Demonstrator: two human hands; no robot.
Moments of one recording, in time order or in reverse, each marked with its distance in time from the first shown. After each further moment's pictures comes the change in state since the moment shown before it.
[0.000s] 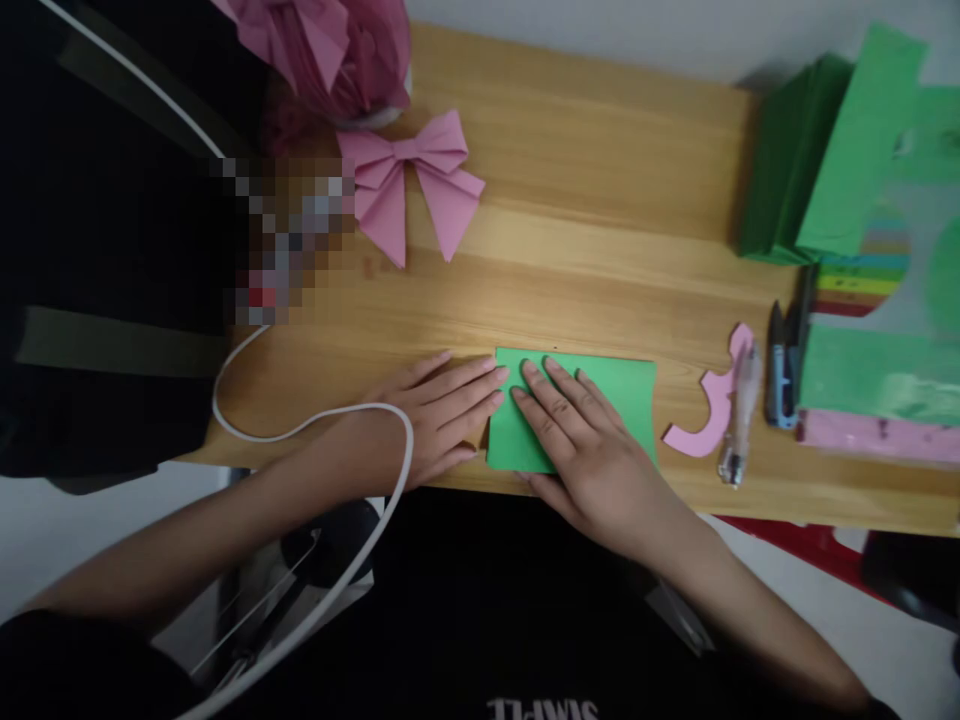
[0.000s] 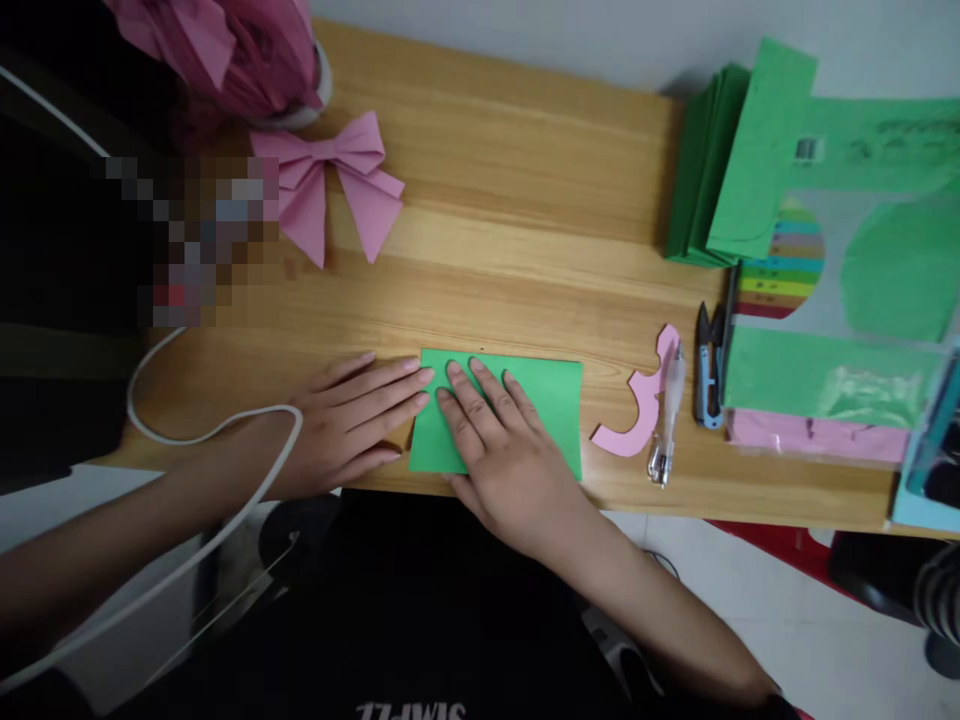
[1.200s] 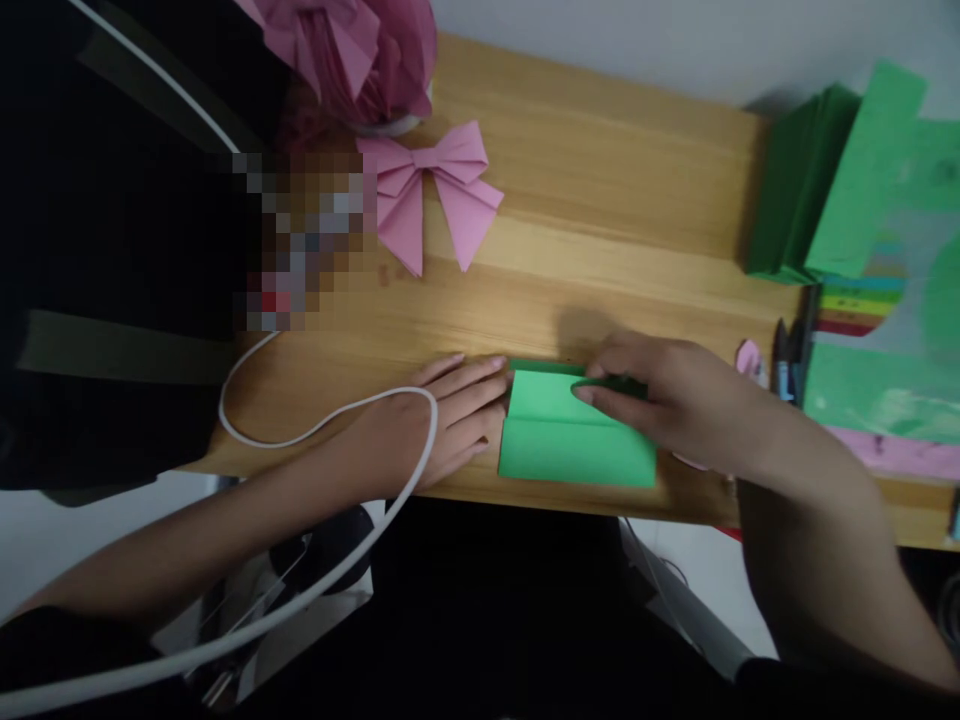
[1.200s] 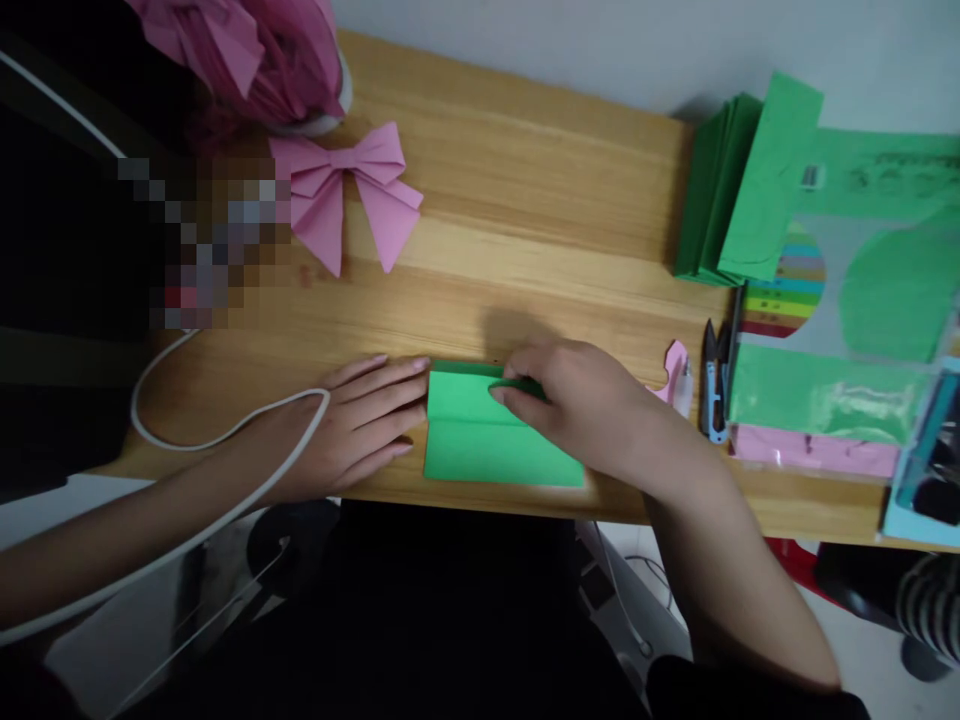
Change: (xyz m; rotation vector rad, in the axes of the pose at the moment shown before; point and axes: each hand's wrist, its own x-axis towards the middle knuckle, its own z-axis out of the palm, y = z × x) left_hand 0.006 -0.007 -0.002 -0.046 0.069 -0.045; right_hand 0.051 0.058 -0.061 0.243 -0.306 0.245
